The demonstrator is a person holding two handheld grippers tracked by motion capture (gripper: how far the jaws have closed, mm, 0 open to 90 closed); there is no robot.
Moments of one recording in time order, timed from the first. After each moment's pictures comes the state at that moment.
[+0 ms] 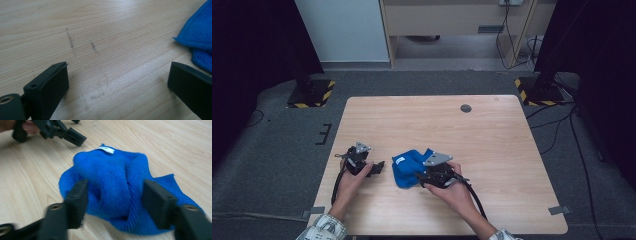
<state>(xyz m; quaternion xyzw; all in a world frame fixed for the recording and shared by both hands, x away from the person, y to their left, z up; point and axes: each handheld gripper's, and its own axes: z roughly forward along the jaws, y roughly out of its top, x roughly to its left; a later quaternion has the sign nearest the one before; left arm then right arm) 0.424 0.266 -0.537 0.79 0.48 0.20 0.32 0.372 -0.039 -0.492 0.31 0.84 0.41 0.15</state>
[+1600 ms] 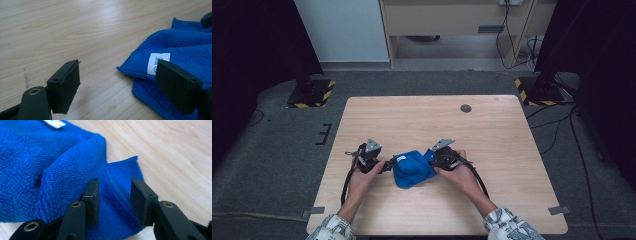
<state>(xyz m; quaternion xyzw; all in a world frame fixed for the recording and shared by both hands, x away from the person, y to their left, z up) 0.422 0.223 -0.515 0.79 0.44 0.19 0.39 0.436 -0.060 -0.515 0.33 0.87 0.34 0.15</state>
